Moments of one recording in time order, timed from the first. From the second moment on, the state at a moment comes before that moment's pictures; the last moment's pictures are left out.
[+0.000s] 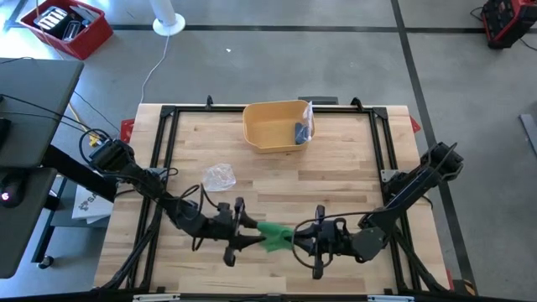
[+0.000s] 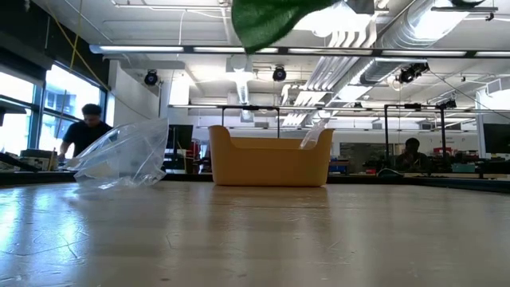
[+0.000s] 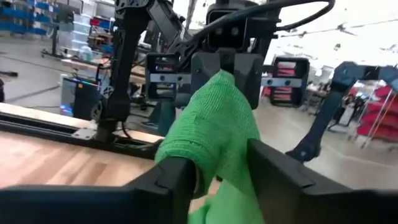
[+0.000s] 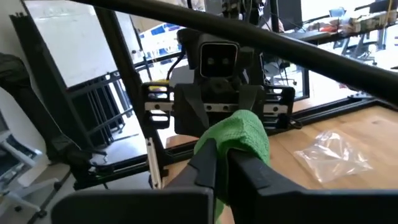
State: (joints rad) left arm -0.61 1.60 0.81 0.93 -0.54 -0.20; right arm 0.73 1.61 1.06 0.53 0.84 0.26
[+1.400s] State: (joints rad) left arm -0.72 1.62 1.00 0.75 -0.71 0.33; right arm 0.73 1.53 1.06 0.42 0.59 0.33
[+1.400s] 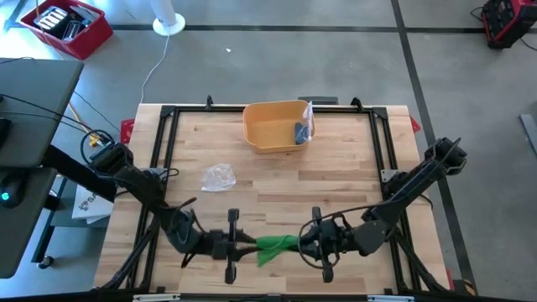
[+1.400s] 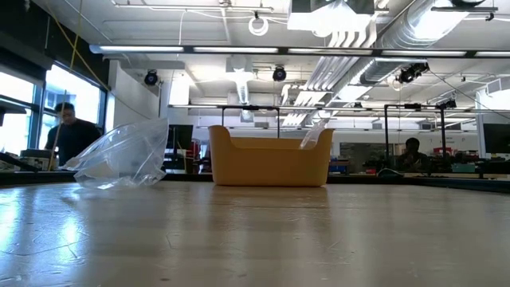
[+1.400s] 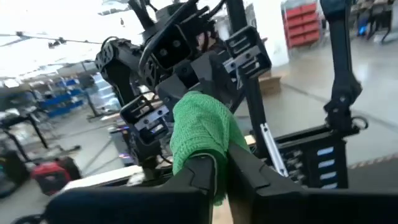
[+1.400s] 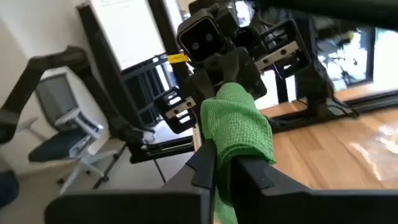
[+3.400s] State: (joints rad) left arm -0.64 1.57 1.09 0.36 -0.46 -0.31; right arm 0.76 1.54 1.07 0.24 0.83 0.02
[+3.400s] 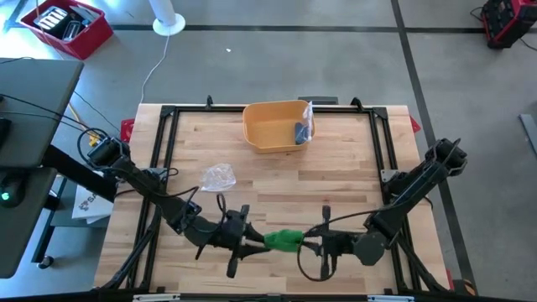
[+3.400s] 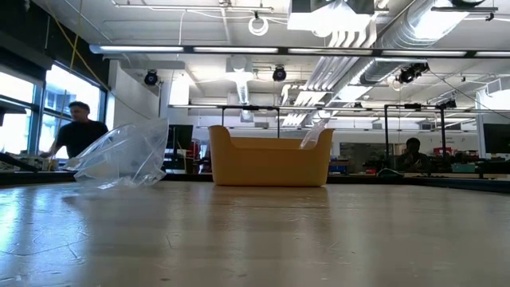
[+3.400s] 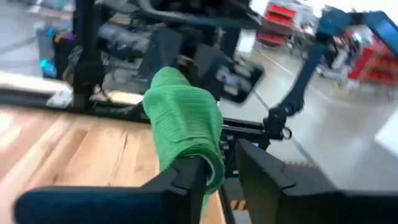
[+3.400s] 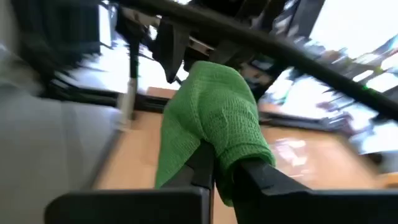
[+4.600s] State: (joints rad) left arm -0.67 1.54 1.09 0.22 -0.64 -0.36; right arm 0.72 1.57 1.07 0.20 0.77 0.07
